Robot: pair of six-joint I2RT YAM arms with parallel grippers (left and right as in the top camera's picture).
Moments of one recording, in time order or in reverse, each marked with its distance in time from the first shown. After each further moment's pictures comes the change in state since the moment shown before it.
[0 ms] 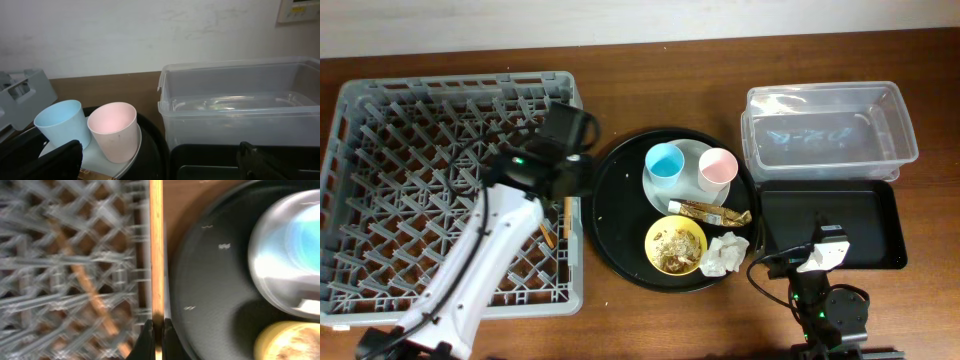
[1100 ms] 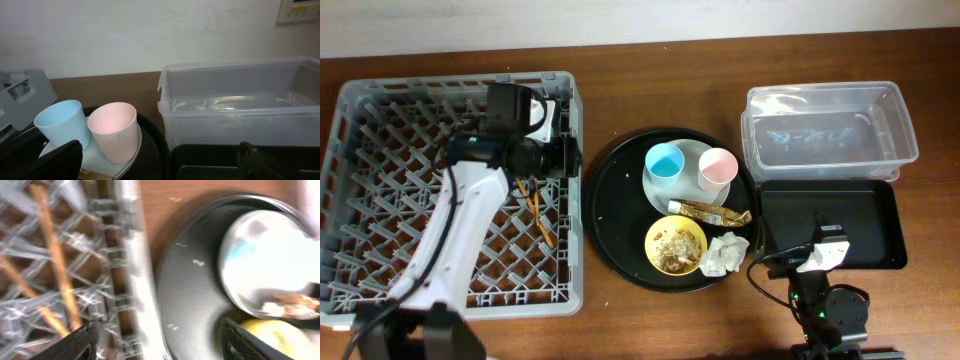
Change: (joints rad) left arm 0.212 0.086 0.021 0.111 0.410 0.164; right arm 0.000 0.000 0.000 0.000 0.000 0.000
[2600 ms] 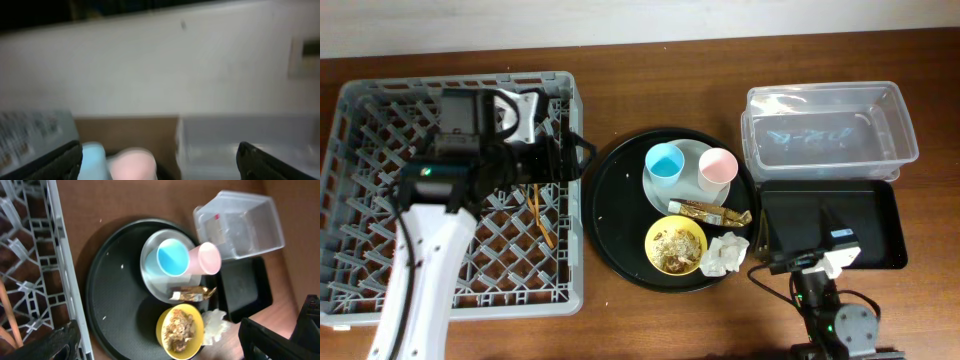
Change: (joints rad) left arm 0.045 -0.225 0.040 -0.084 0.306 -0.090; right arm 0.000 0.000 0.002 0.238 -0.076 0.013
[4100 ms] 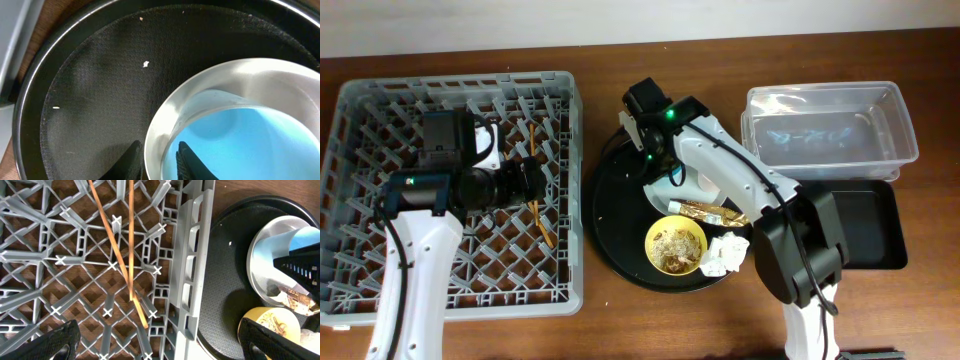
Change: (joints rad) left arm 0.118 -0.013 -0.108 -0.129 -0.361 0.000; right arm 0.478 2.099 1.754 -1.165 -0.009 -0.124
